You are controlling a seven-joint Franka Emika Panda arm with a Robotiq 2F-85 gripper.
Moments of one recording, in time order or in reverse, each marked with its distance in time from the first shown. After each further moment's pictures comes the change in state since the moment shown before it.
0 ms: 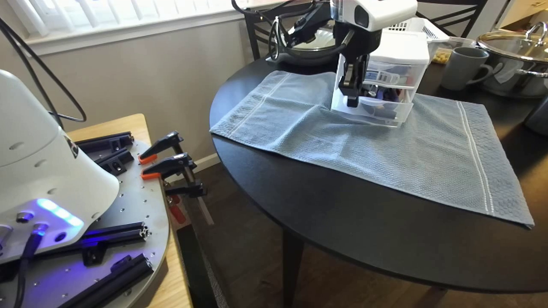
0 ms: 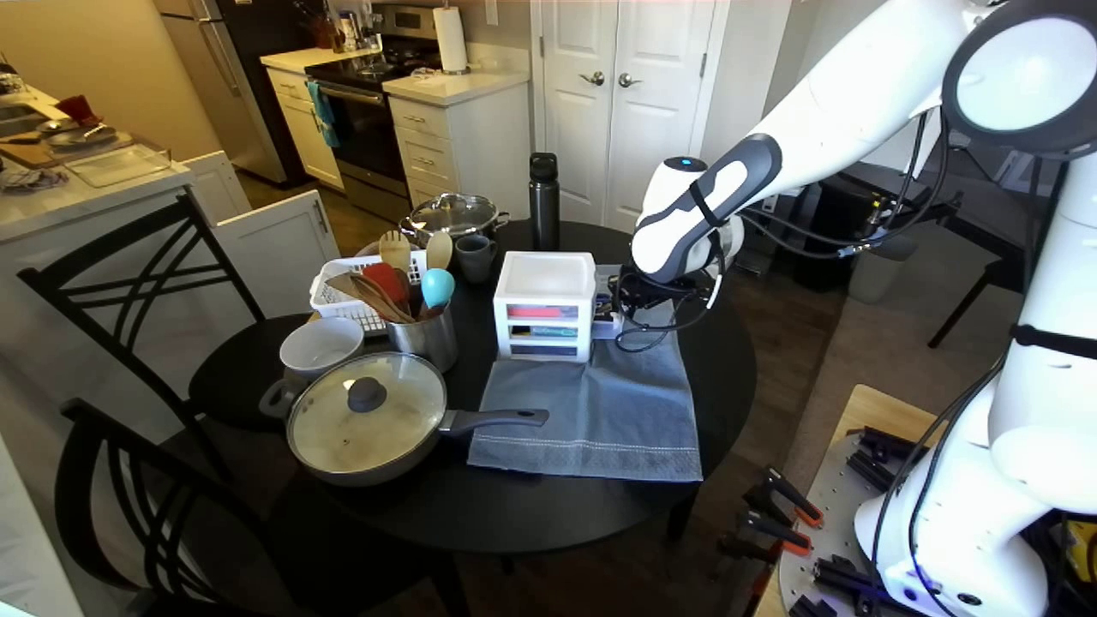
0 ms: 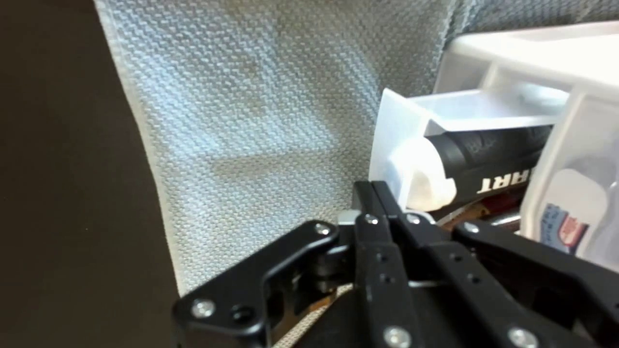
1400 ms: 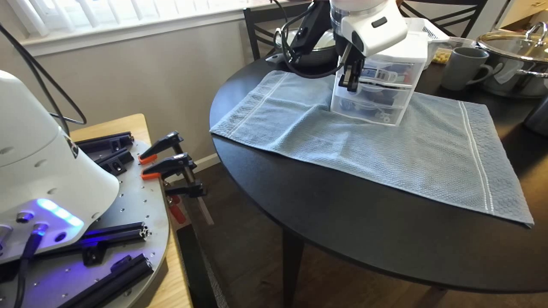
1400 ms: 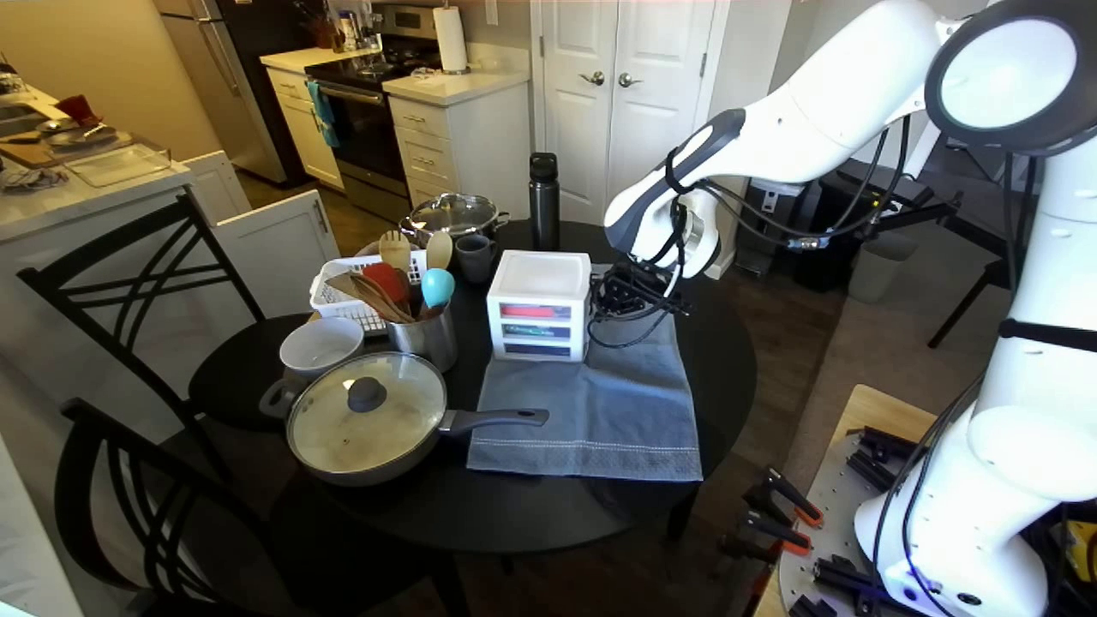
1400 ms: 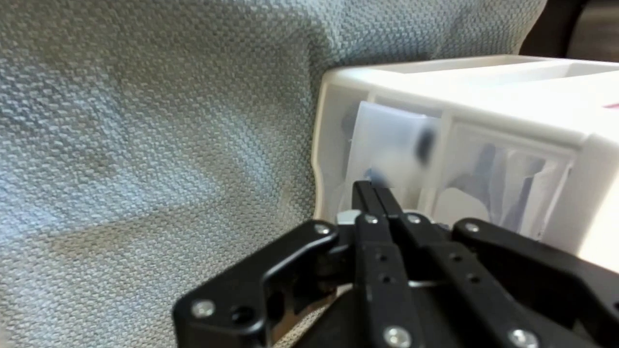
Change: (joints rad) arm -0.202 0.068 0.290 0.068 0.735 0.090 -0.635
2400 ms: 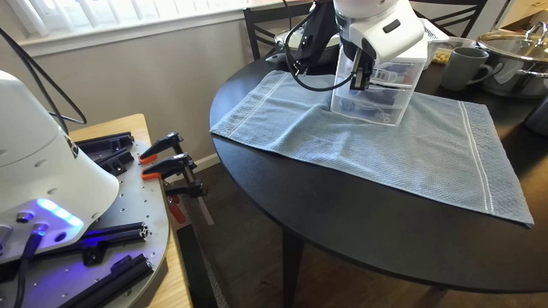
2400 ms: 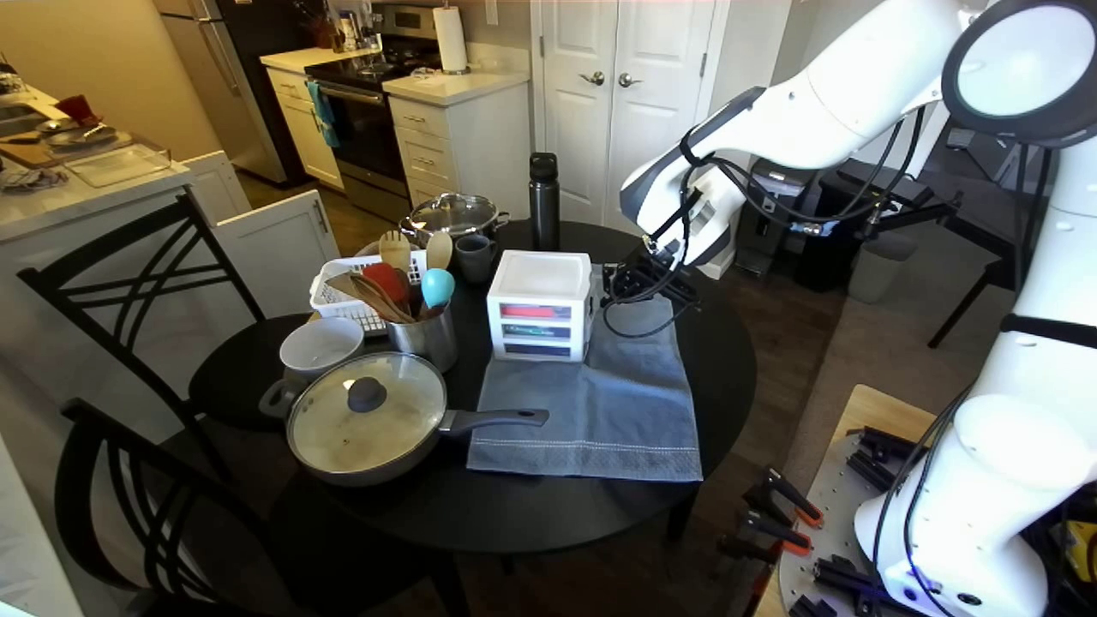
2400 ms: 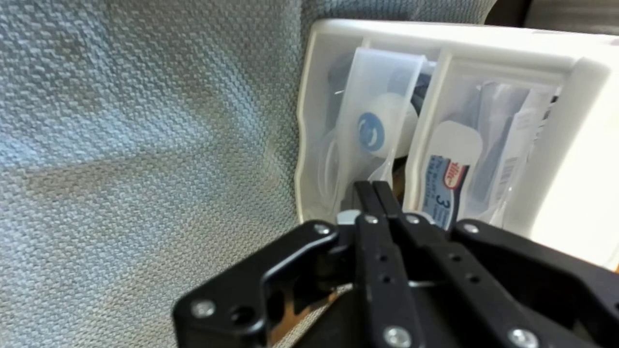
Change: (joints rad) arm -0.124 -0.024 0.079 0.003 0.312 -0.002 -0.404
